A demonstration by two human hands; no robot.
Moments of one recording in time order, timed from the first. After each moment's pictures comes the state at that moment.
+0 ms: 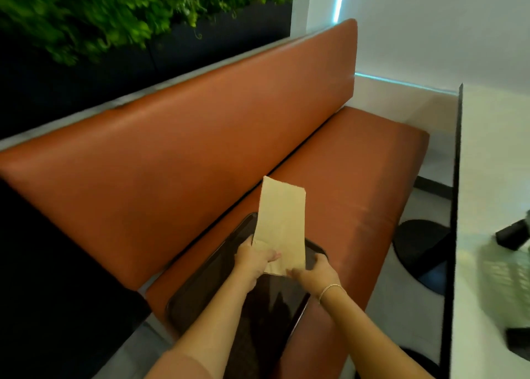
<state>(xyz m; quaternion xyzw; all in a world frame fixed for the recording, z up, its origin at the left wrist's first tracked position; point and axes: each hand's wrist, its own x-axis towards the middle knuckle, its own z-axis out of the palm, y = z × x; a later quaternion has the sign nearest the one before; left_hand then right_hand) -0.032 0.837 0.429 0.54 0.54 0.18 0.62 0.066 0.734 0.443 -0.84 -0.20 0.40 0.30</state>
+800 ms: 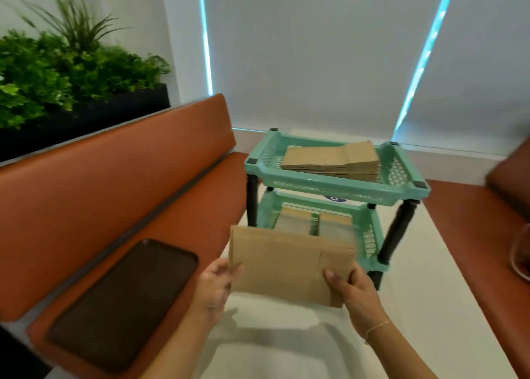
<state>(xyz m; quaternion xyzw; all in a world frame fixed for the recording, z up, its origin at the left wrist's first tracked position) 0.031 0.461 0.558 0.44 0.26 0.27 0.81 0.159 0.255 0.583 -0.64 -0.14 0.23 0.72</state>
